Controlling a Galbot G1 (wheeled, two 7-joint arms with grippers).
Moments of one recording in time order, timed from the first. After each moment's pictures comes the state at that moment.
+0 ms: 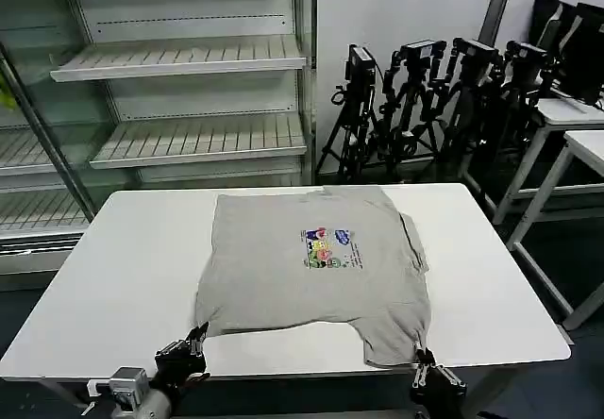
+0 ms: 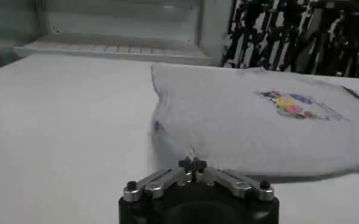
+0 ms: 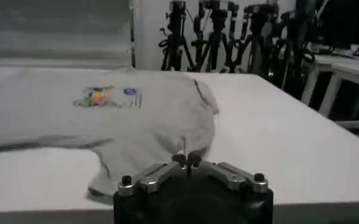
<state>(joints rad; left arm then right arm) 1.68 -1.24 -0.57 -2.33 -0.46 0.55 -0.16 -1.93 1.36 0.46 2.46 0.08 -0.30 0.21</state>
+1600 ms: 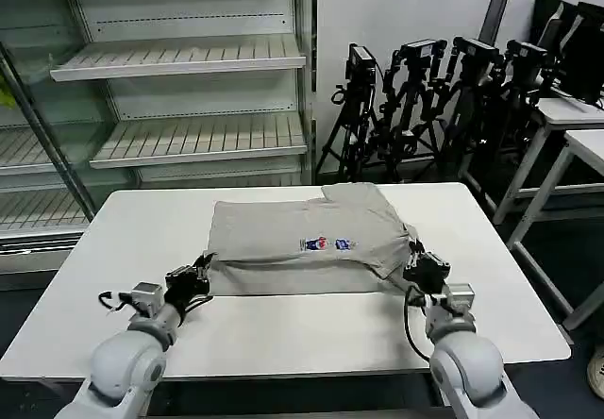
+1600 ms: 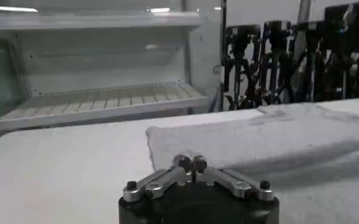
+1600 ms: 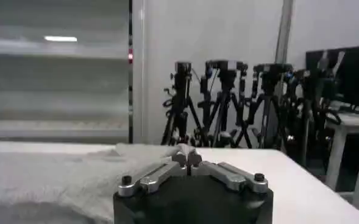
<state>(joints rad) 1.12 -1.09 -0.38 -1.91 -0.47 0.52 -0.13 -1.05 1.20 0.32 1.88 0.34 -0.41 0.26</state>
